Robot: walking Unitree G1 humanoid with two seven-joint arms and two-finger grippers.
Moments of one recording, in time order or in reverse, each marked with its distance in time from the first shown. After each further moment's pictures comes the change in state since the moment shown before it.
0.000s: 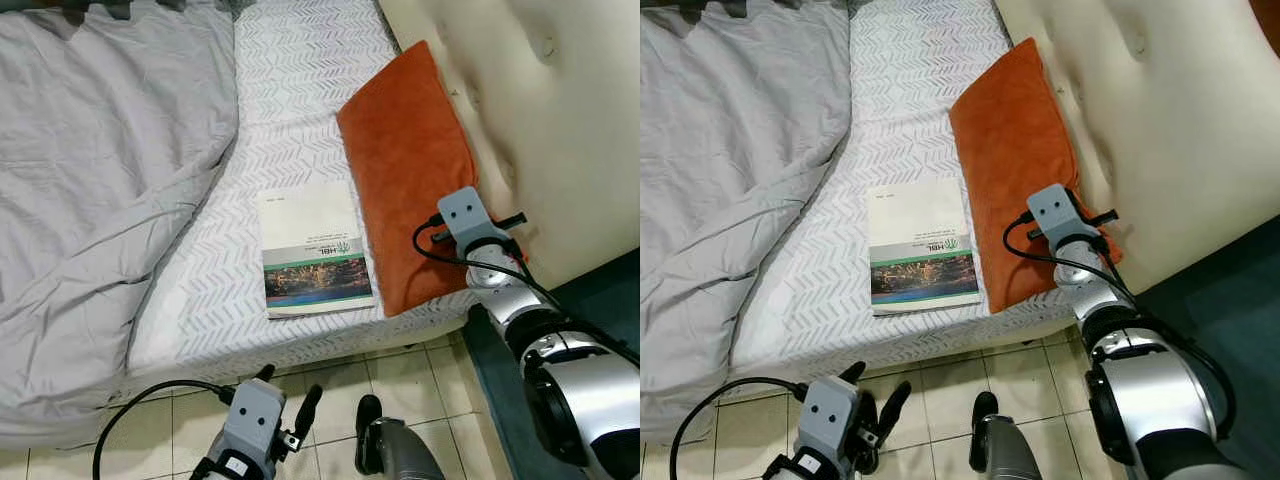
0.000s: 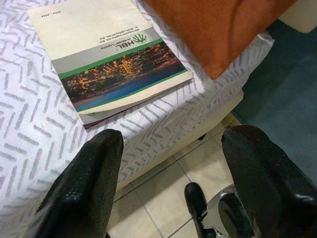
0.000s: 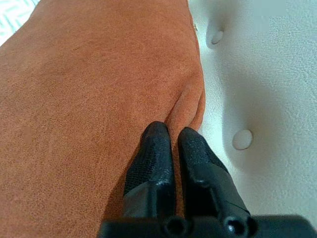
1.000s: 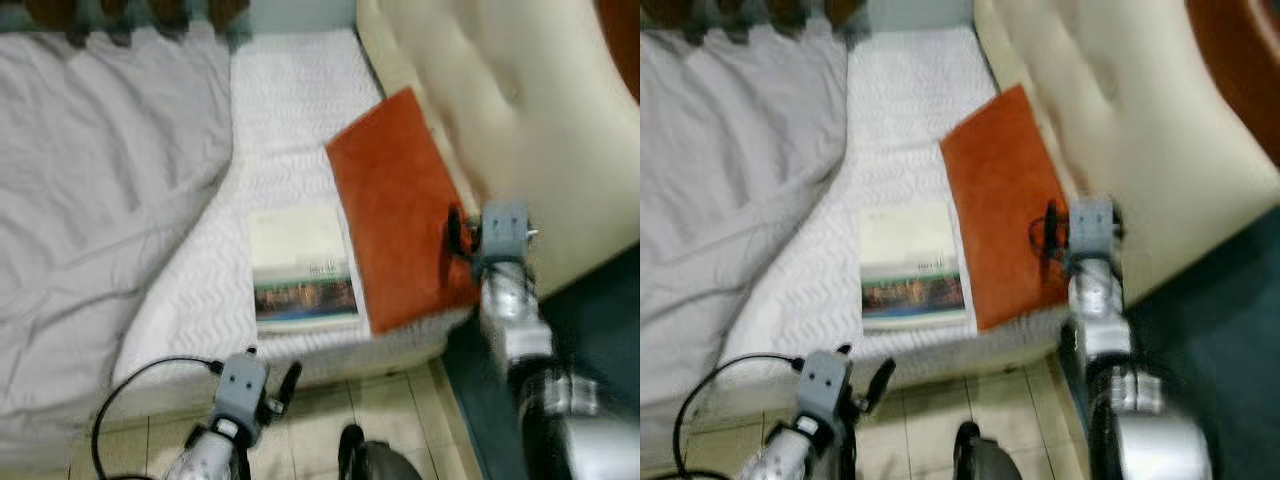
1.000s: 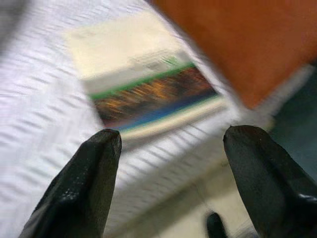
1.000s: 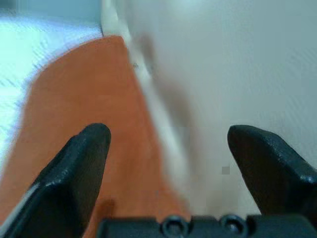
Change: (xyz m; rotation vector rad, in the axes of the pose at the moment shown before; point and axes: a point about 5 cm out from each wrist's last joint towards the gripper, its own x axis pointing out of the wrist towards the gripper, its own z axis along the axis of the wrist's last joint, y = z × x) left arm 0.031 0.048 -0.015 0.021 0.037 0.118; right arm -0.050 0.022 -0.046 0.545 -0.017 -0.075
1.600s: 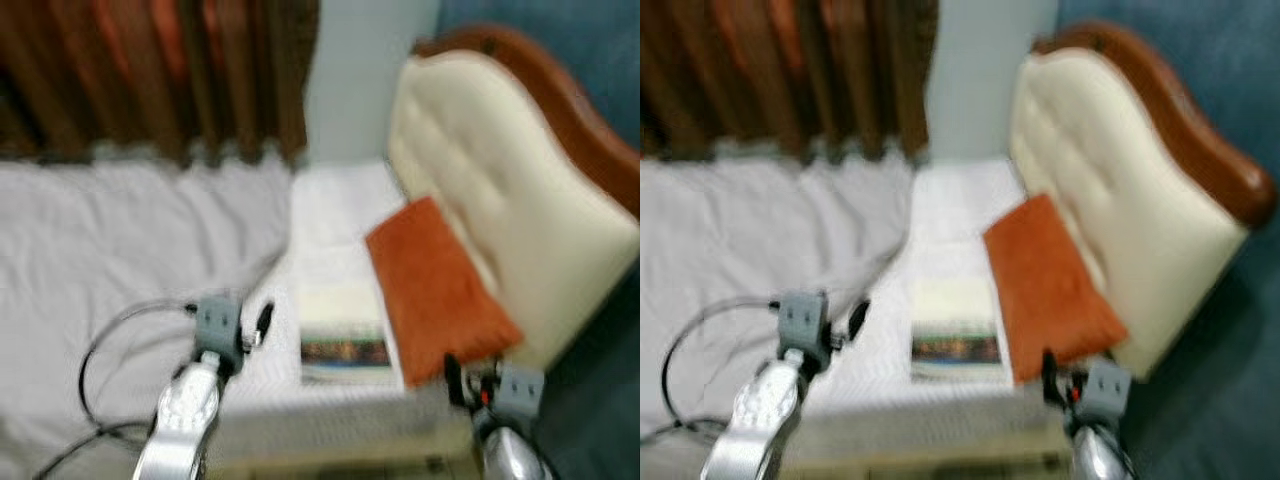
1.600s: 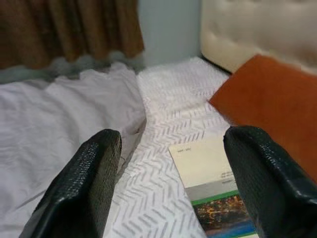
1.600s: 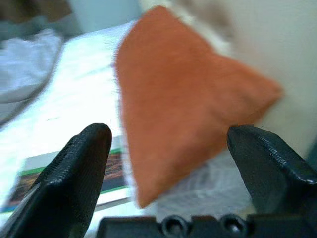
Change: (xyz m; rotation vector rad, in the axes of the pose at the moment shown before) left arm 0.045 0.032 0.042 -0.049 -0.127 0.120; right arm -0.126 -0.007 -0.088 0.260 0.348 0.020
